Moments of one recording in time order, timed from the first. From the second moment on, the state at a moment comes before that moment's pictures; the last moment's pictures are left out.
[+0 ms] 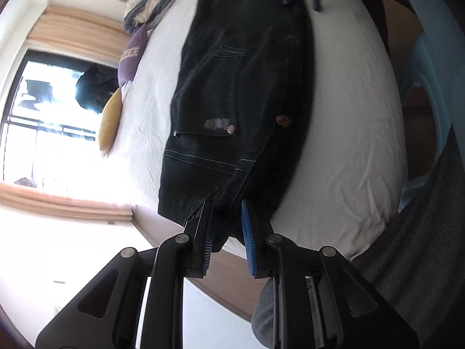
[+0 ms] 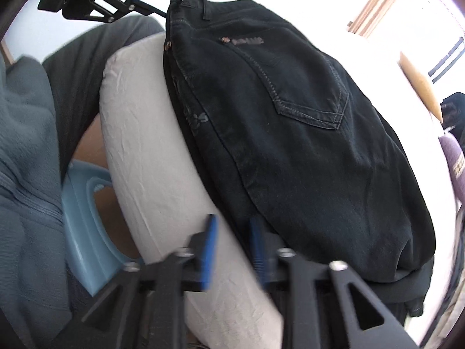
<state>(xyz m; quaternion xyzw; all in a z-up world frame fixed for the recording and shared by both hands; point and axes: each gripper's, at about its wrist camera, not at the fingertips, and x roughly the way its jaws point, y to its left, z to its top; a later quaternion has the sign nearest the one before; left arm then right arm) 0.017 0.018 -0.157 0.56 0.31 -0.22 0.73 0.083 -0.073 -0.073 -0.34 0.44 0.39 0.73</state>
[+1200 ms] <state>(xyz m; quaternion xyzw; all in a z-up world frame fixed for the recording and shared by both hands) 0.108 -0.130 -0.140 0.26 0.43 -0.22 0.83 0.149 -0.249 0.010 0.06 0.44 0.16 0.88</state>
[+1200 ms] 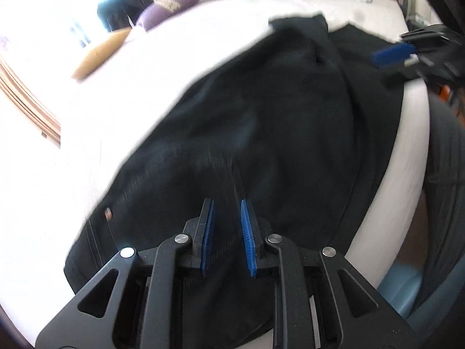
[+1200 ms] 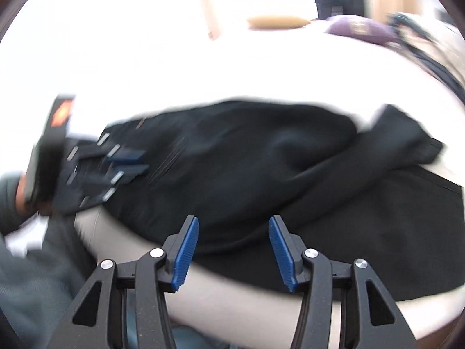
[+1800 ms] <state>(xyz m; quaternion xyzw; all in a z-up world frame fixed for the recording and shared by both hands) 0.138 -0.171 -0.198 0.20 0.49 -0.23 0.82 0.393 -0.330 -0.057 0.06 0.54 -0.11 0.83</state>
